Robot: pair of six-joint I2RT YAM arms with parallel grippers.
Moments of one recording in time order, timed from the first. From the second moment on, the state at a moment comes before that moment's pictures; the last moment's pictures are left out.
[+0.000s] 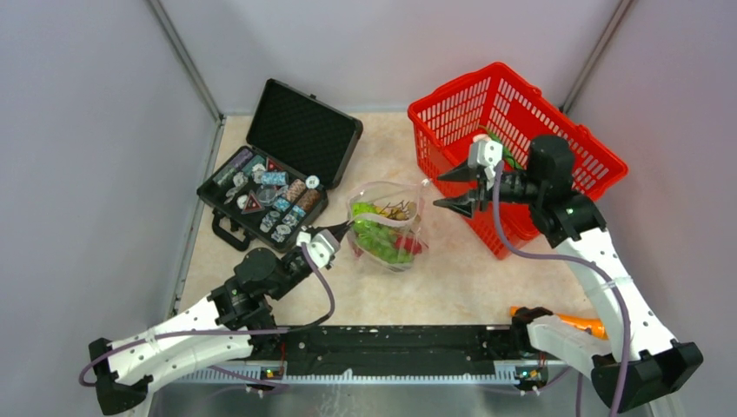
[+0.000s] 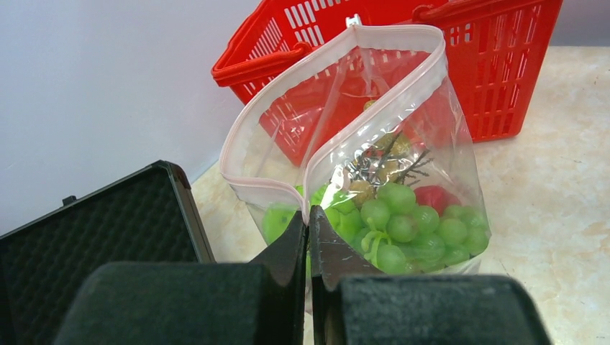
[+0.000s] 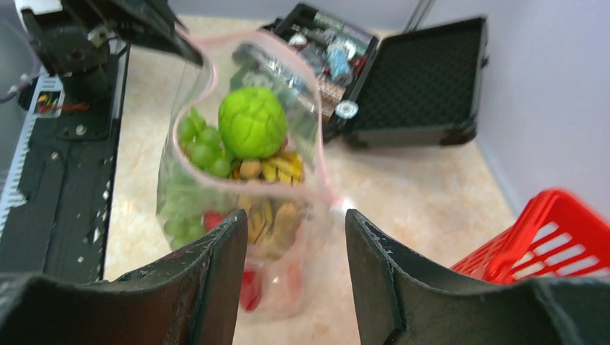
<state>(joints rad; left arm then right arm) -1.04 0.53 0.50 0.15 -0.17 0.37 0.34 1.00 1.15 -0.39 -0.98 -0.49</state>
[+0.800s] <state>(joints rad) -1.04 0.52 0.51 0.09 -0.07 0.37 0.21 1.22 1.08 -0.44 -1.24 -0.70</state>
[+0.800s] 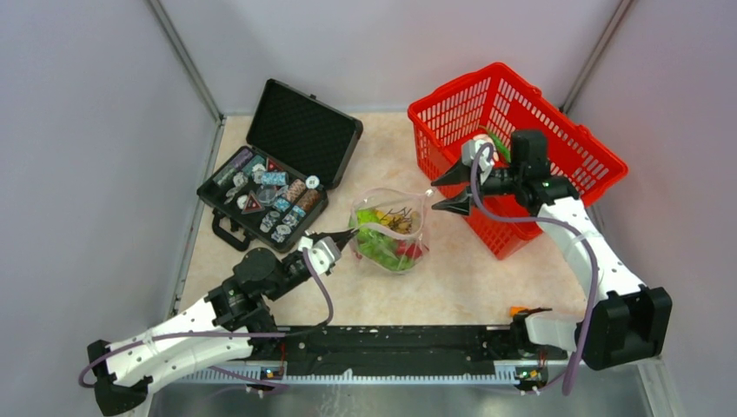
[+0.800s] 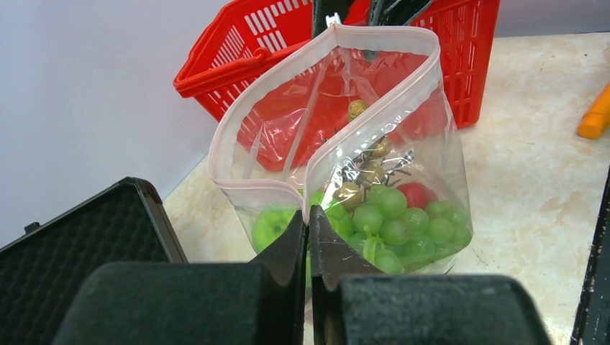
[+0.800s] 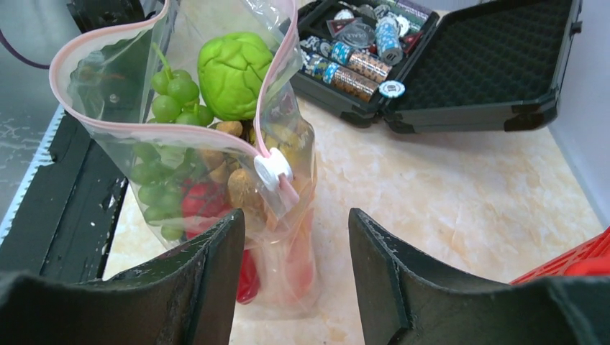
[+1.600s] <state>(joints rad) -1.04 0.54 0.52 0.09 -0.05 0.37 0.21 1.32 1.09 -0.23 -1.44 -0.53</state>
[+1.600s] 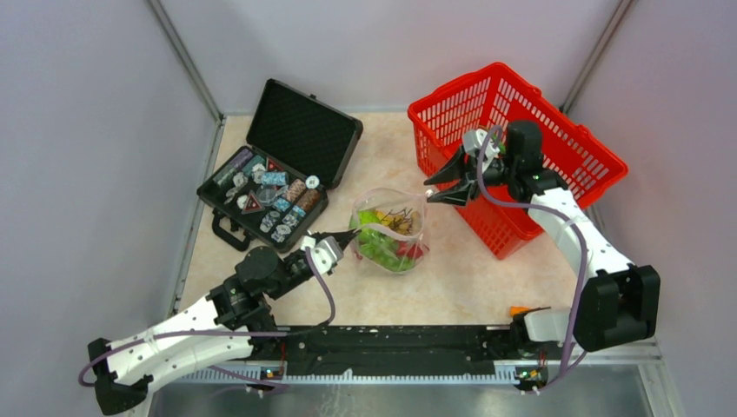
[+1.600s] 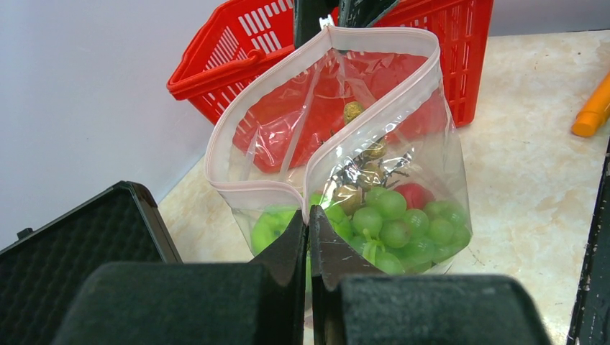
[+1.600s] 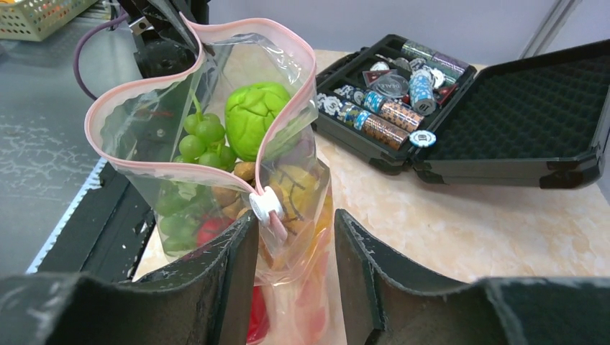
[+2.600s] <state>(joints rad) -1.04 0.51 0.52 0.09 -0.08 0.37 0.26 1.36 1.11 -0.40 -1.35 -0.64</state>
